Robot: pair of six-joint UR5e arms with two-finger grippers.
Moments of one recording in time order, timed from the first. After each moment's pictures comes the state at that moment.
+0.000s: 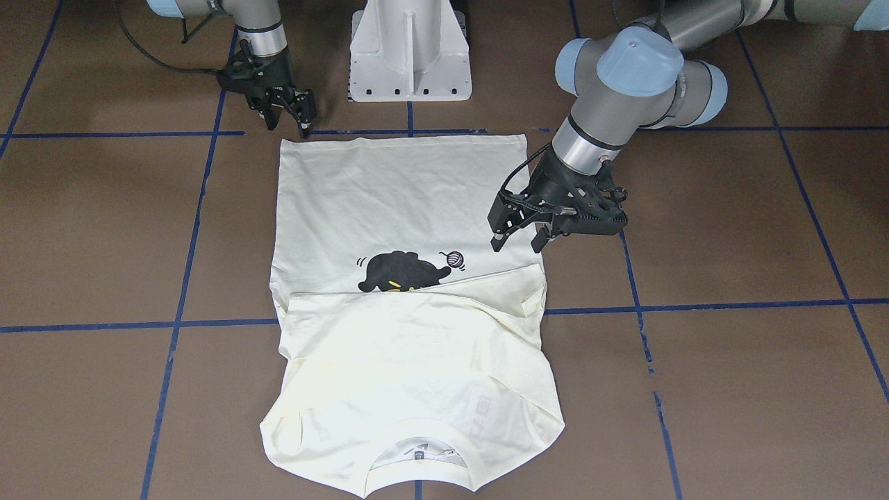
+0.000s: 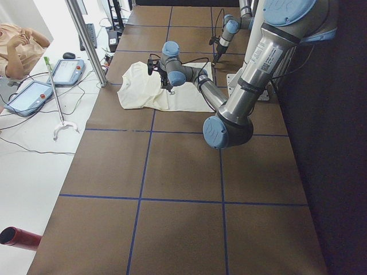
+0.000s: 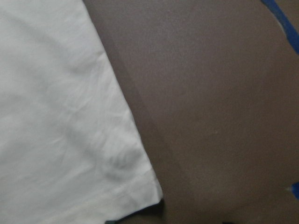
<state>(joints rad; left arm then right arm) -0.75 -2.12 -1.69 -2.01 -1.97 -1.34 0.02 -1.55 2.07 -1.33 1.27 1.99</state>
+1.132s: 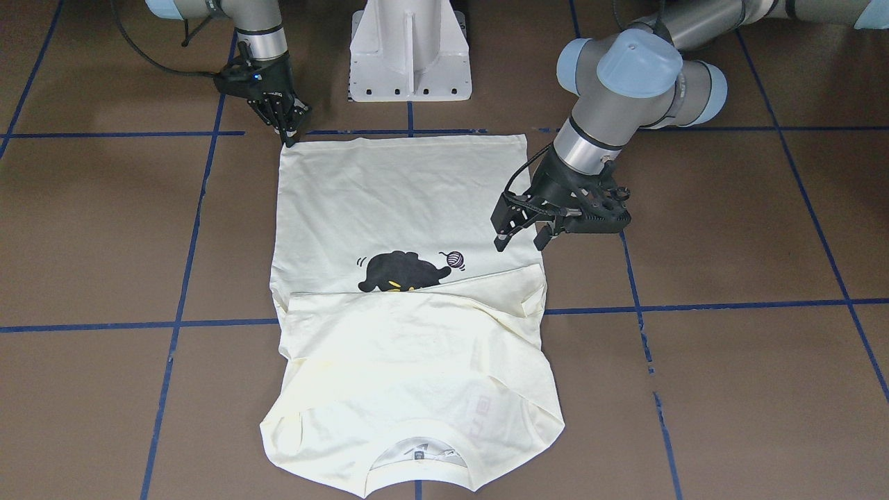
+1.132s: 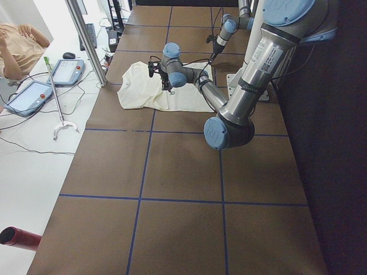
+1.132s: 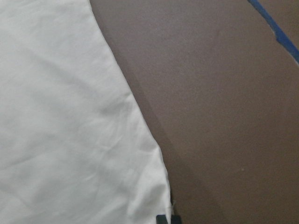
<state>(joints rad) -0.72 -2.09 -1.71 -2.01 -1.95 -1.44 0.04 -1.52 2.09 -1.34 1.23 1.99</state>
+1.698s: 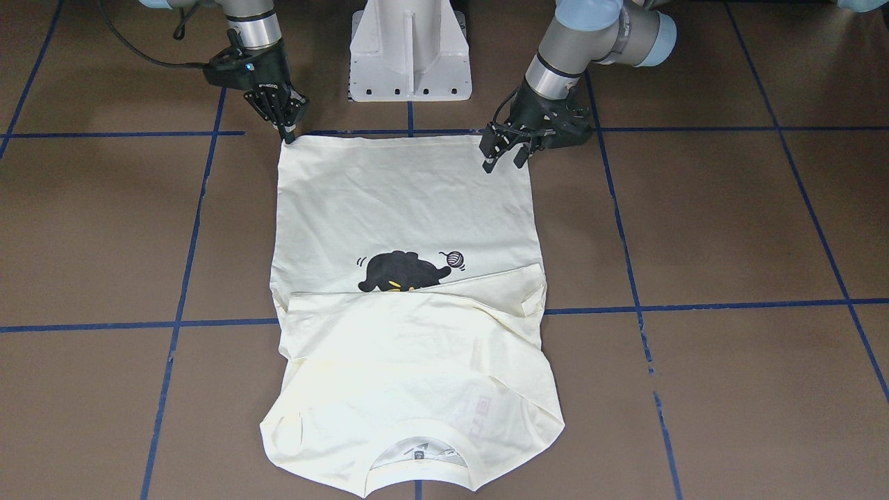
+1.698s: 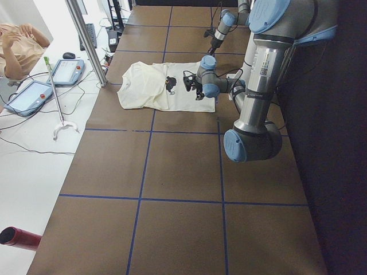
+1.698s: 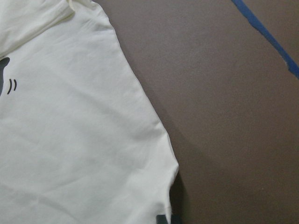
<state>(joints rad) -0.35 -1.82 -1.96 -1.98 -1.70 -1.78 0.08 -1.53 2.15 -1.34 1.24 1.98</state>
